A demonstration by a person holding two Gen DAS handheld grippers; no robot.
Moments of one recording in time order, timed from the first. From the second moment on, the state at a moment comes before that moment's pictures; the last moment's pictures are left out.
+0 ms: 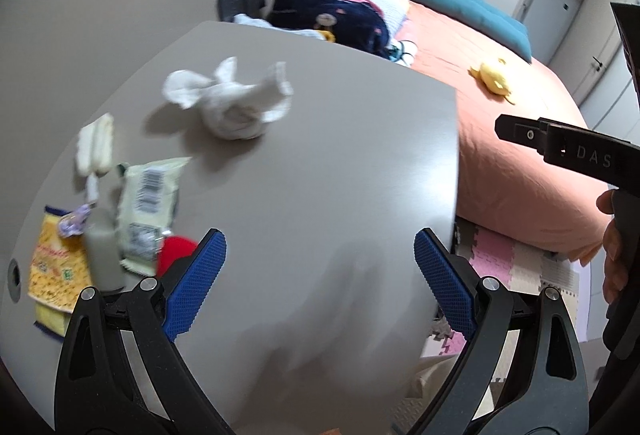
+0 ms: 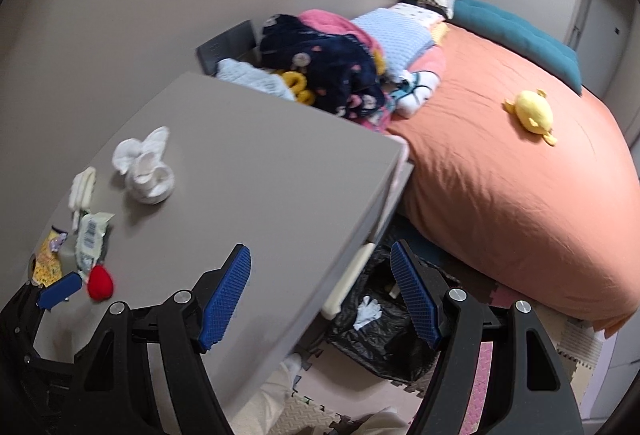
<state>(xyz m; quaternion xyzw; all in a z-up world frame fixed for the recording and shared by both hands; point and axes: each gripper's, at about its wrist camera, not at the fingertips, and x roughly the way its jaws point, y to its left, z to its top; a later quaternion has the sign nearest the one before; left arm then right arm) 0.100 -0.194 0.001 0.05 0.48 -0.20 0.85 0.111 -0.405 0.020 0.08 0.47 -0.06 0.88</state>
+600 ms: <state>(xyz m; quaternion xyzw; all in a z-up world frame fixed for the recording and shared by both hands) 0.106 -0.075 0.002 0.03 0.47 -0.13 0.87 0.128 -0.291 0.001 0.05 0.49 0.02 0.87</state>
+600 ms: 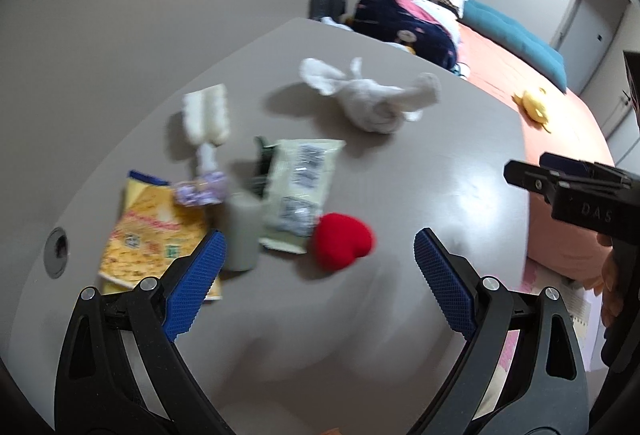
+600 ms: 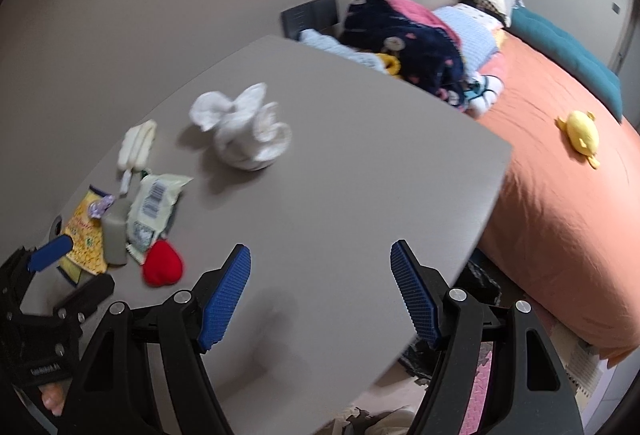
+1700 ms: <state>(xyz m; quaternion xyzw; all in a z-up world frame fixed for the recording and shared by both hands) 0.159 0.084 -0.039 -0.05 0.53 -0.08 0.84 0.158 -0.151 -0.057 0.01 0.56 0.12 0.82</state>
